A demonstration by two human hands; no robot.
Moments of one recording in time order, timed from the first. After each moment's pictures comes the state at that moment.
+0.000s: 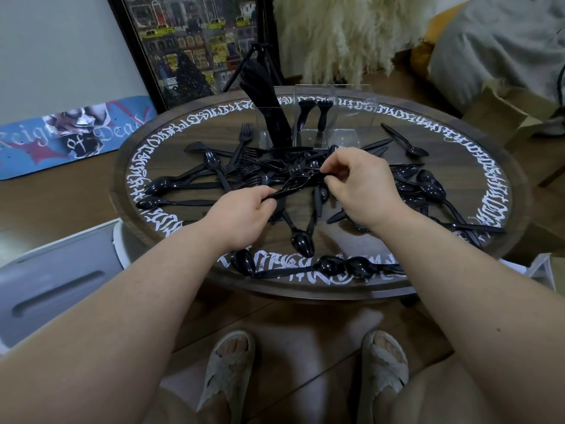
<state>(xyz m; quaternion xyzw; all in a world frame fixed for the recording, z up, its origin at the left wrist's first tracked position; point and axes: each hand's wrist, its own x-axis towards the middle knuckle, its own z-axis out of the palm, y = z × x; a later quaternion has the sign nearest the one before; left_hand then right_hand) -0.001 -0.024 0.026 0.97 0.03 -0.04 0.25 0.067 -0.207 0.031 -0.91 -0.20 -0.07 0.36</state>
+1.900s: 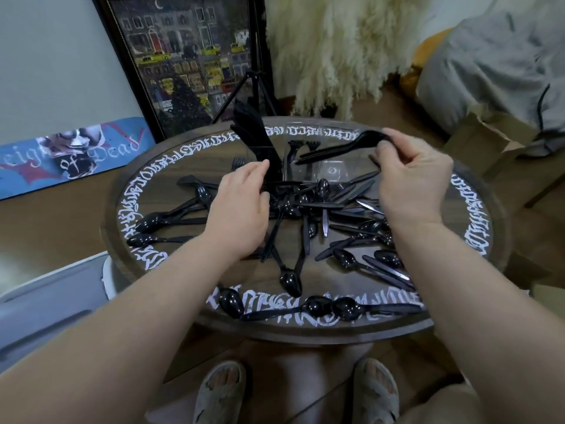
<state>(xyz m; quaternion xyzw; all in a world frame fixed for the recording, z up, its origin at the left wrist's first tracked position) 0.043 -0.031 0.052 0.96 0.02 0.14 0.23 0.104 -0.234 0.085 -0.79 -0.02 -0.27 0.55</state>
